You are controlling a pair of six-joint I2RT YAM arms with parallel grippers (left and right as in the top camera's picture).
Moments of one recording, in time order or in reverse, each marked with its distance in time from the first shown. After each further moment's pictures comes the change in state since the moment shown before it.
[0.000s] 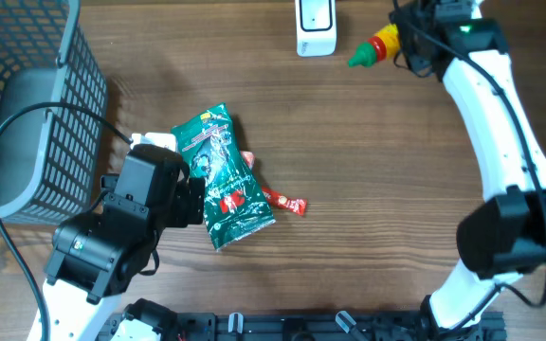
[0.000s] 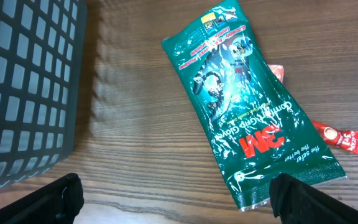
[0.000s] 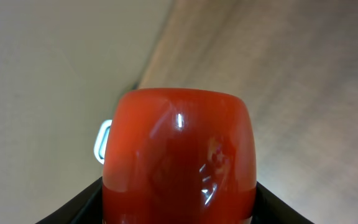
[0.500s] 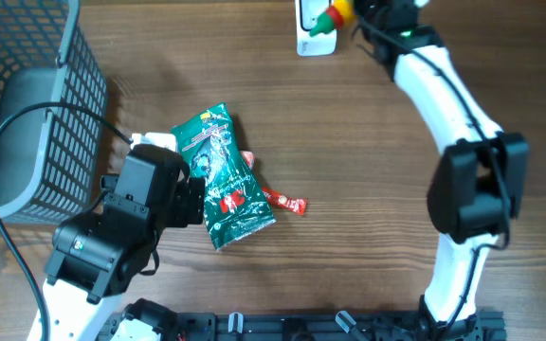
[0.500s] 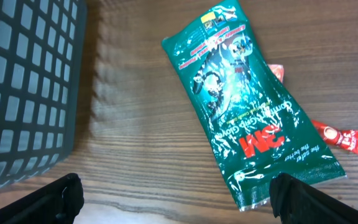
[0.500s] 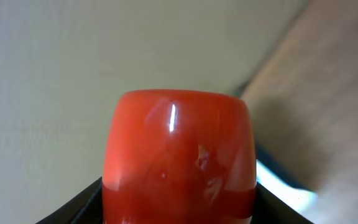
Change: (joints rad) left arm 0.000 0.000 0.000 0.000 0.000 0.000; right arm 0.101 0.254 -0.003 0.626 -0.030 0.004
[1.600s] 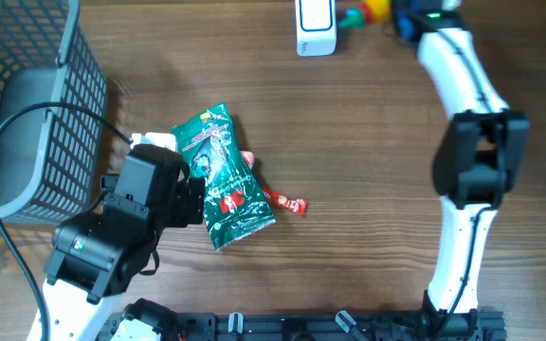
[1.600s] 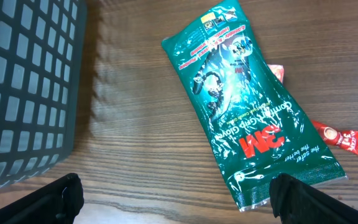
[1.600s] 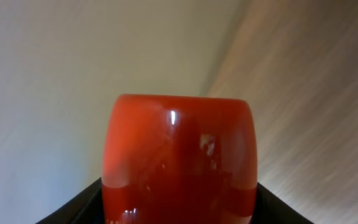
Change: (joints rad) left arm 0.000 0.000 0.000 0.000 0.000 0.000; right arm -0.220 0.226 0.285 -0.268 -0.037 -0.014
